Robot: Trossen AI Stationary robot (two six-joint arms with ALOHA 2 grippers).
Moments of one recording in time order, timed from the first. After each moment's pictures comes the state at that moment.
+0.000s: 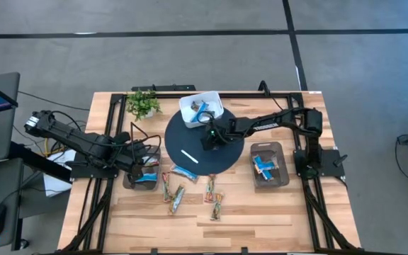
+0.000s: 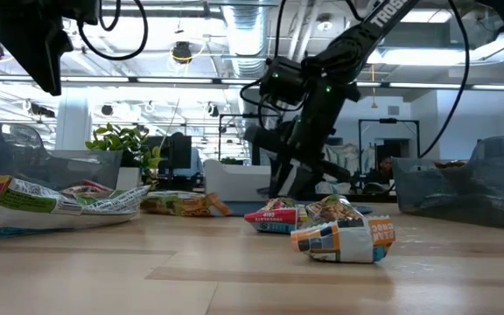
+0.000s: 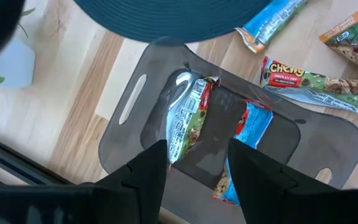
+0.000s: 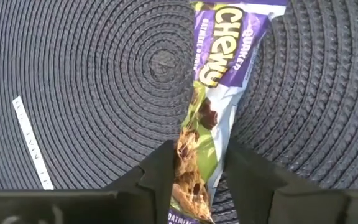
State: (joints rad) left arm -0.38 1.06 0.95 -1.28 -0.34 -0.76; right arm -0.19 1.98 1.18 -0.34 0.03 0.89
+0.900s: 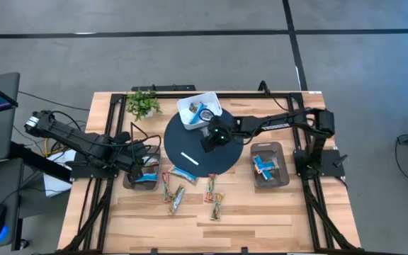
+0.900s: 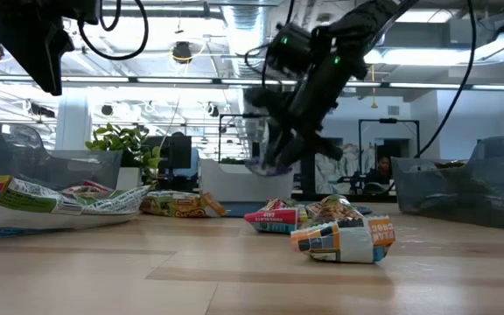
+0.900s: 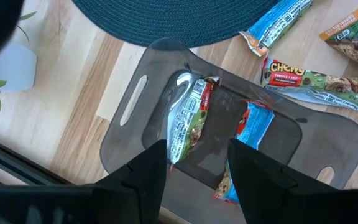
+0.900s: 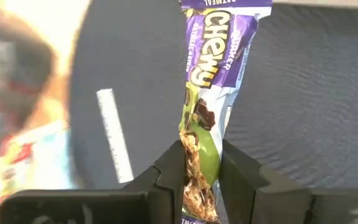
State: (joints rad) left arm -0.38 1.06 0.95 -1.29 -0.34 -0.75; right arm -0.17 1.83 1.17 -0.30 -0.03 0.80
